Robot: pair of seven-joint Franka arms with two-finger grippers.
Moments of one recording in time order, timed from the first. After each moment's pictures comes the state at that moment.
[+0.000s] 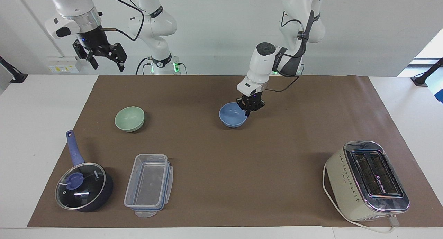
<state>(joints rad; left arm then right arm) -0.65 0.06 -0.02 -2.27 -0.02 2.51 -0.55 0.08 -0.12 -0.12 -1.63 -0.03 1.50 0.09</state>
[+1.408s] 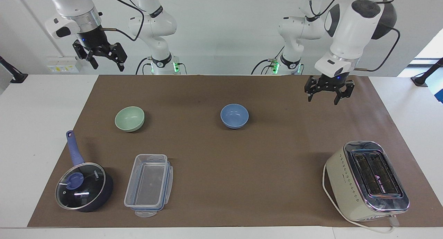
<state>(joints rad) -0.21 -0.07 0.03 -1.74 0.05 1.77 0.07 0.08 -0.12 -0.12 -1.63 -0.03 1.50 0.09</state>
